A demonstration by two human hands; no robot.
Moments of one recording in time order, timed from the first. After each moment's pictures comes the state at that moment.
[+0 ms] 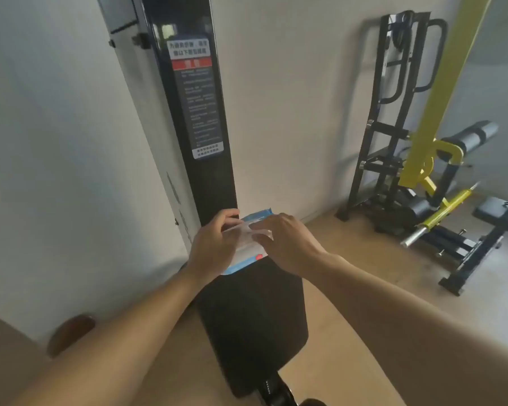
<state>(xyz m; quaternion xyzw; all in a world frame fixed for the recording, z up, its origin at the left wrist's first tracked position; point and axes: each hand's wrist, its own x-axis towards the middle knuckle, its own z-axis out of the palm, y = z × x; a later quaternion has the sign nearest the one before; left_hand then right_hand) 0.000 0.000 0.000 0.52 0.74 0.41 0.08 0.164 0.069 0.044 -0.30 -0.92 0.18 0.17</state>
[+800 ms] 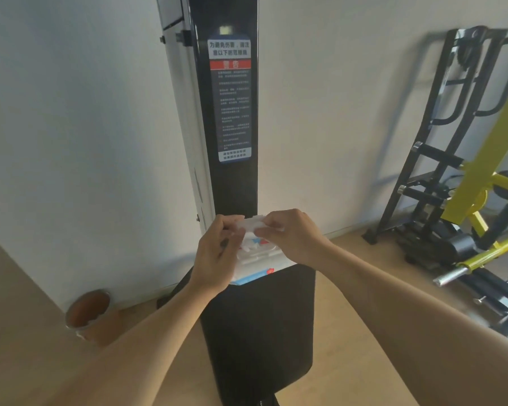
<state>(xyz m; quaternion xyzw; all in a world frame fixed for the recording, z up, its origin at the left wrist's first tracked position) 0.002 -0.009 -0.009 0.45 0.67 0.59 0.03 0.126 0.115 0.053 -0.27 -0.89 0.32 0.18</state>
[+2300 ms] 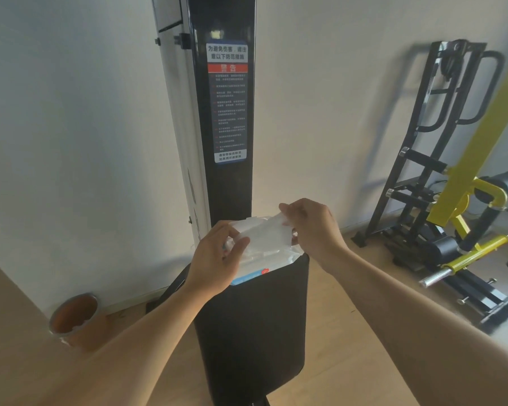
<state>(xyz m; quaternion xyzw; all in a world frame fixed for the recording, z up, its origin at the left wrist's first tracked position) -0.004 -0.005 -0.020 0.51 0.68 0.52 -0.06 0.149 0.121 0.062 -0.39 -0.76 0.42 0.32</state>
